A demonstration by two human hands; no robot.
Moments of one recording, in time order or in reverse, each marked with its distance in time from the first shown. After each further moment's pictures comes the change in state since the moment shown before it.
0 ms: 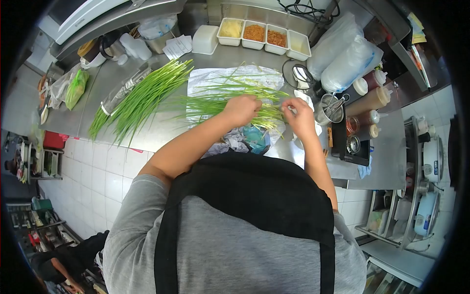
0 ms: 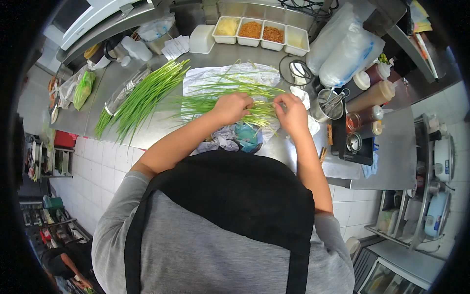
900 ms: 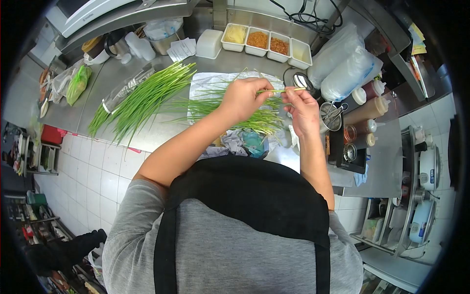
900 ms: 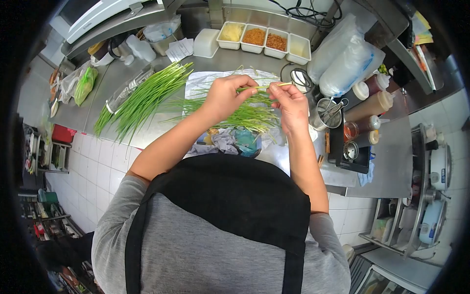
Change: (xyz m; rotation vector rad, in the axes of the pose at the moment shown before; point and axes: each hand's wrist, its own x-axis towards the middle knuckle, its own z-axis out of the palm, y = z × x) left_hand 0.005 0.038 -0.083 -0.430 0.427 -0.022; right_hand 0.036 -0.057 -0.016 1.164 0.068 0.451
